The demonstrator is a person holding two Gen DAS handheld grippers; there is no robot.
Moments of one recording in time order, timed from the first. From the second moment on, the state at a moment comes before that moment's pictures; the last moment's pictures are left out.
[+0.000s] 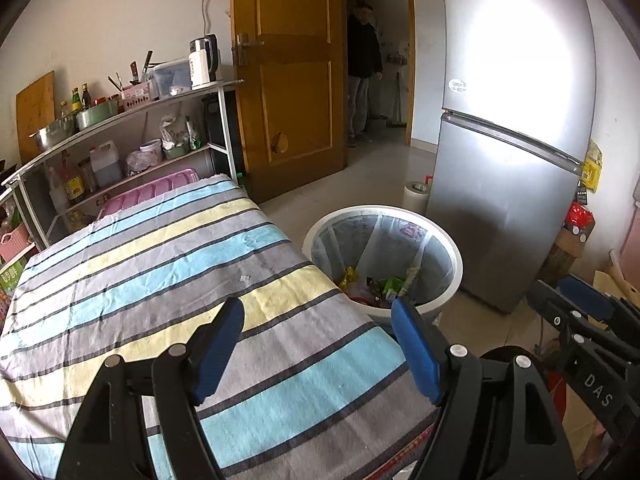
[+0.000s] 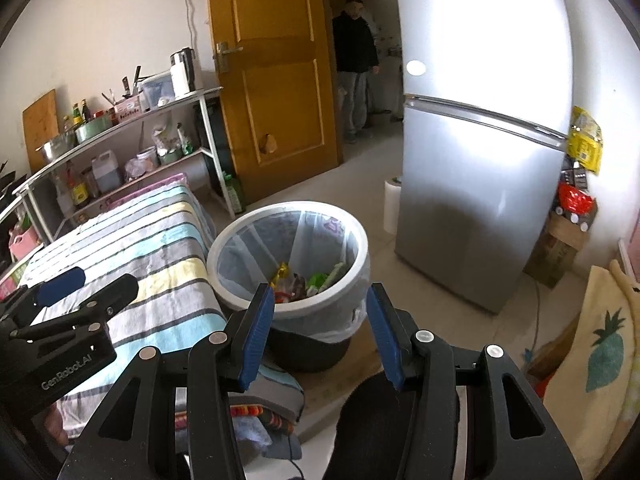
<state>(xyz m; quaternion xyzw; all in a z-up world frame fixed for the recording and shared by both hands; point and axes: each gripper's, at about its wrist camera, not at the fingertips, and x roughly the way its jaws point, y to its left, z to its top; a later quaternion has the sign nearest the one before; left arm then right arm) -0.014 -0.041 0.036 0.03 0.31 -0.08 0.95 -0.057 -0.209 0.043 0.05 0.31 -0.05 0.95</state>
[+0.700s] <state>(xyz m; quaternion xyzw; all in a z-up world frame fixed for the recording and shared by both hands) -0.026 -0.045 0.040 0.04 0.30 -0.08 0.95 -0.066 -0.204 0.042 0.05 0.30 -0.05 0.95</state>
